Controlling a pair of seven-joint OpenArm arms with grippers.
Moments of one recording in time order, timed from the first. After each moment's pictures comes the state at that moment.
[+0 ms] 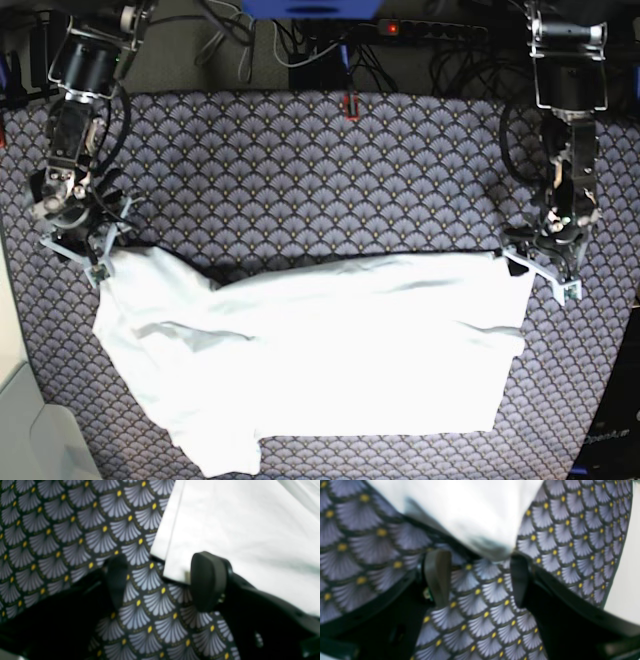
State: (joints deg) left arm -8.7 -20.7 -4.3 70.5 -20.9 4.5 34.7; right arm 6.1 10.2 23.8 79.4 -20.5 40.4 -35.2
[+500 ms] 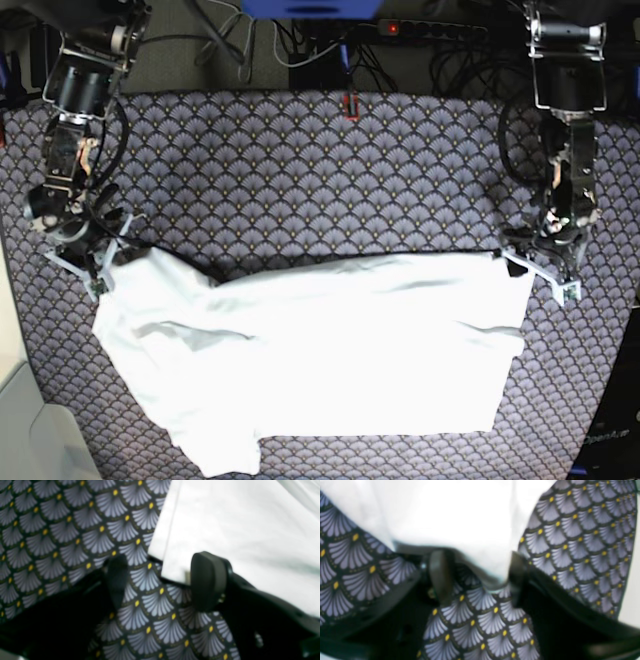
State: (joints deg) left arm -8.8 -20.5 -4.3 70.5 -20.7 4.5 34.8; right arm 9.8 11.8 23.6 71.9 -19.5 40.3 -28.9
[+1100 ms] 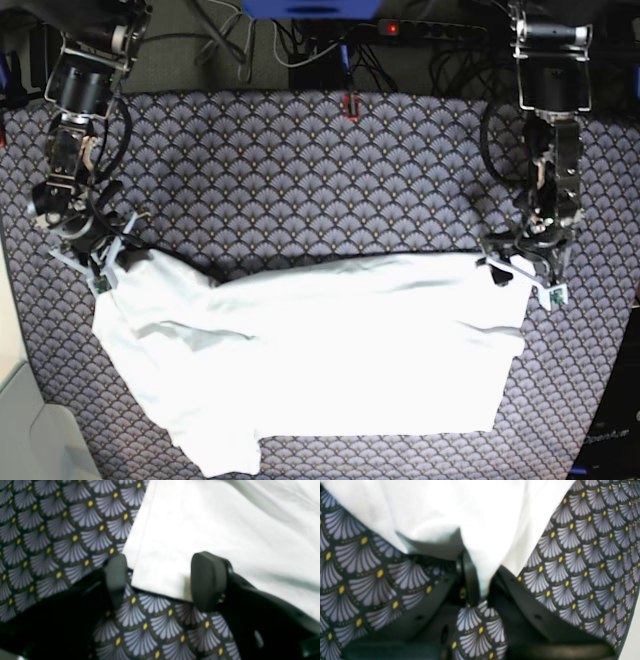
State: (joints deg) left arm -9.5 -16.7 -4.2 68.7 -20.5 4.5 29.1; right arm 9.7 11.6 23.6 69.9 -19.5 40.3 -26.2
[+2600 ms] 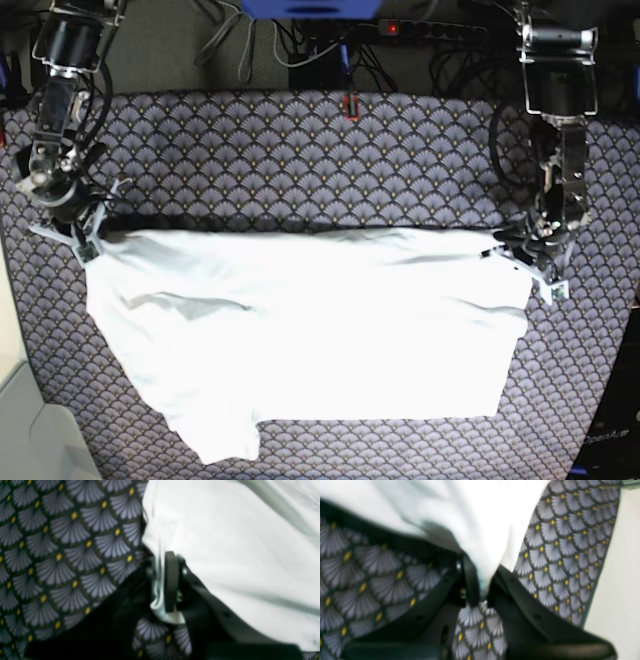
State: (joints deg) left arm -9.6 -18.4 -4.3 69.5 -20.7 5.0 38.9; right arm -2.4 14.3 23.5 84.3 -19.2 40.4 -26.2
